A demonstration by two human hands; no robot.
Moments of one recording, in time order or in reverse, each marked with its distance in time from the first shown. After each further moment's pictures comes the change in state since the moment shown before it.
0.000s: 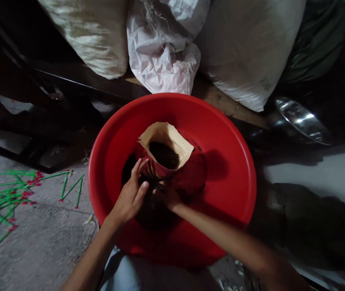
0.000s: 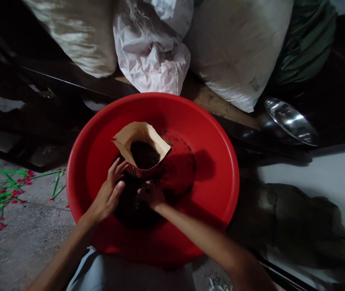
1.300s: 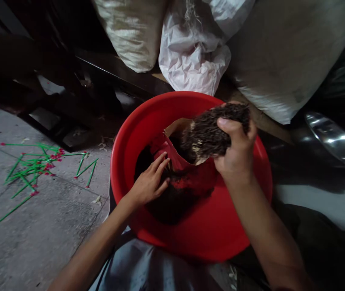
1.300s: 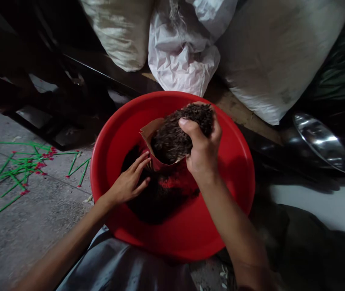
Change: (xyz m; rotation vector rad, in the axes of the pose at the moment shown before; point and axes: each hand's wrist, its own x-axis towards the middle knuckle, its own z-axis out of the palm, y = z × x) left_hand 0.000 -0.003 0.008 0.395 -0.037 0.171; right_hand -0.023 -0.186 -0.145 0.634 0.507 -0.796
